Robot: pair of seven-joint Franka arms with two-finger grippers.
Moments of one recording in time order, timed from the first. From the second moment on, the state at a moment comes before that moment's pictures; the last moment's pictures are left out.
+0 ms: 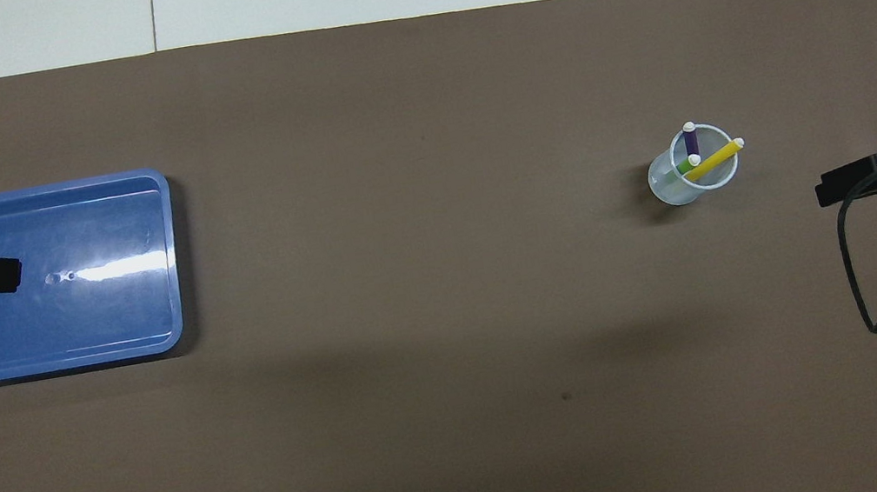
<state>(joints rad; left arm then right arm) 0.07 -0.07 -0.17 -1.64 0.06 1.69 0.18 -0.24 -0.12 0.19 -1.82 0.05 1.70 -0.08</state>
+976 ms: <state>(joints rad) 0.07 -0.07 -0.17 -1.64 0.06 1.69 0.18 -0.13 -0.09 0.20 -1.90 0.05 1.93 -0.03</state>
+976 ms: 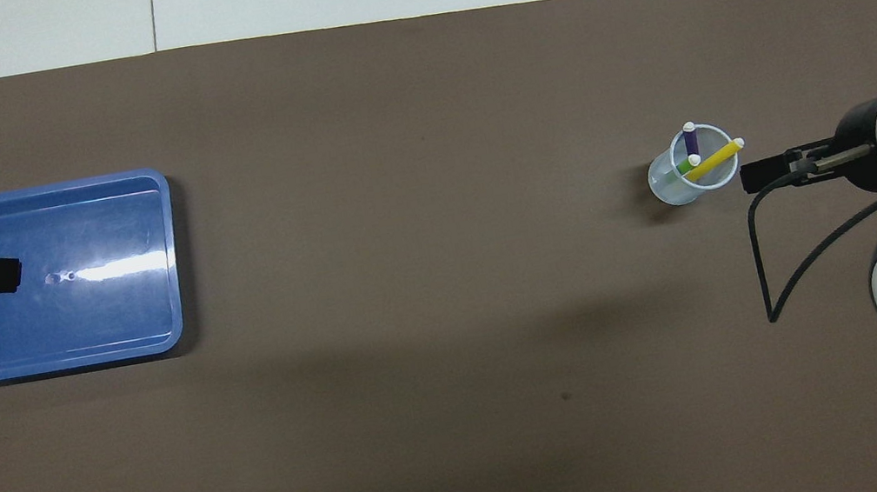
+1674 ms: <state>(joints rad) 0.07 -0.07 -0.17 -1.64 0.06 1.69 0.18 -0.09 0.03 0.20 -1.90 -0.05 2.07 -0.25</state>
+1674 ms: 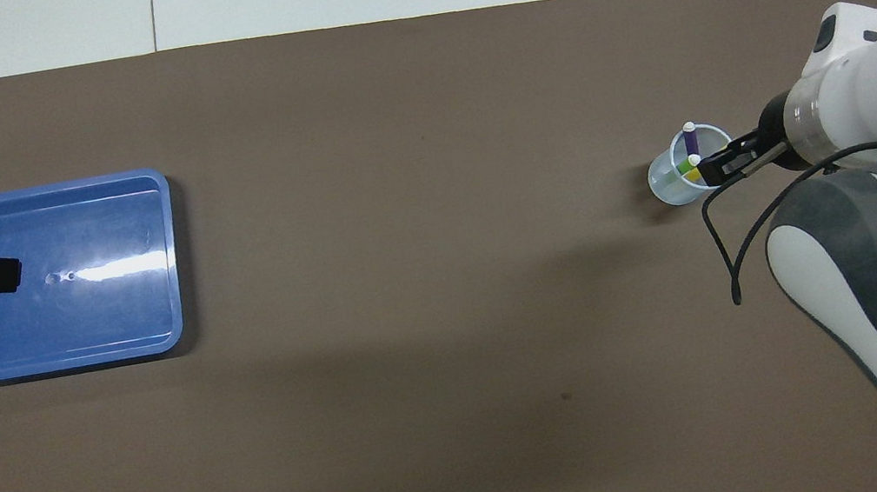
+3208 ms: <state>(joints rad) 0.07 -0.07 -0.17 -1.64 0.06 1.69 0.18 -0.09 0.29 0.20 -1.69 -0.05 1.92 -0.29</state>
